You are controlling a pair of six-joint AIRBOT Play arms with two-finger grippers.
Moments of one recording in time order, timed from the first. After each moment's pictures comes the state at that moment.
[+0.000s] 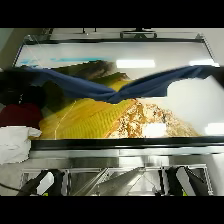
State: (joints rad) left arm 0.43 -1.01 1.34 -0.18 -1.75 -0.77; right arm -0.69 -0.81 1.21 0.07 1.55 0.83
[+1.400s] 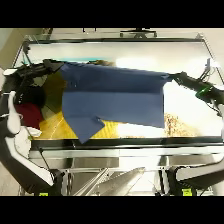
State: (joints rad) left arm 0.28 -2.03 1.82 0.13 -1.28 -0.76; right arm -0.42 -1.70 1.22 -0.09 0.91 0.58
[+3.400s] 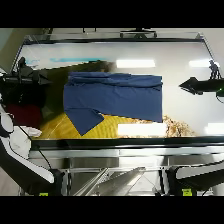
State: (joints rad) left arm 0.45 -2.01 1.86 0.60 -1.62 -1.09; right arm -0.53 -1.65 1.40 -0.76 1.26 1.04
